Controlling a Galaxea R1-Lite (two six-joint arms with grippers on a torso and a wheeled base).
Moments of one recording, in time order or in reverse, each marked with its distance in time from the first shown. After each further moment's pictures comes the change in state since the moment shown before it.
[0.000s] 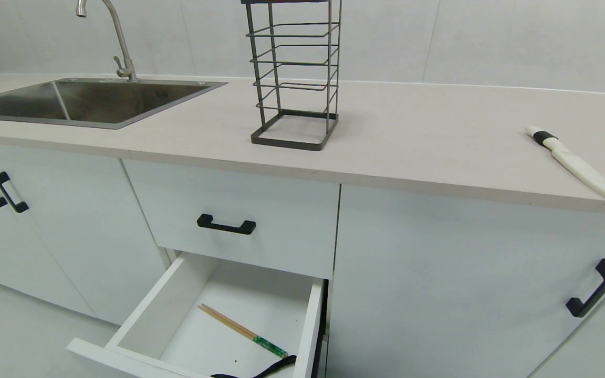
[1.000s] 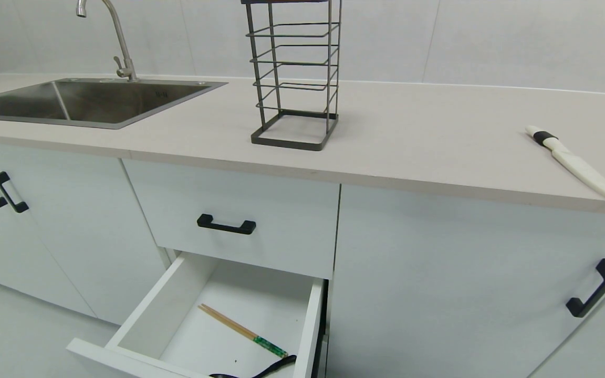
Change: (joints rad) left arm 0.014 -0.264 0.254 -0.056 0.223 0.026; right arm 0.000 -0.001 0.000 0.001 0.000 0.000
